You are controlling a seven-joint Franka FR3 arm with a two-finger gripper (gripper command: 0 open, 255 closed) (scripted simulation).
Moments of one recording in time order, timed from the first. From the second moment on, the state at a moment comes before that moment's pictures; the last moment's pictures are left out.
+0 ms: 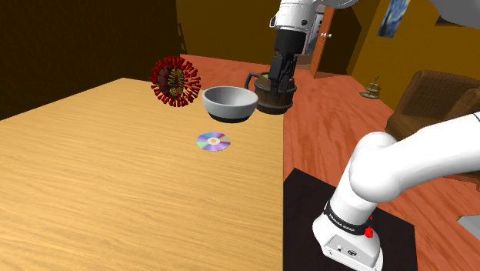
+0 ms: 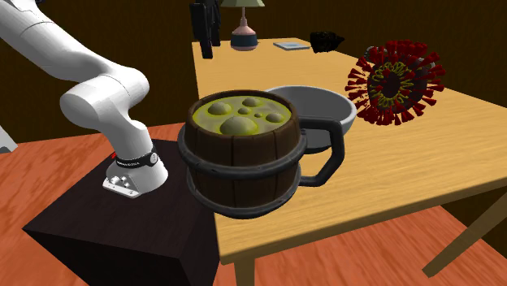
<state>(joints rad) 0.02 -0.78 0.00 -2.31 0.10 1.51 -0.09</state>
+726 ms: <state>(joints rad) 0.01 -0.46 0.11 -2.16 0.03 1.69 0.00</state>
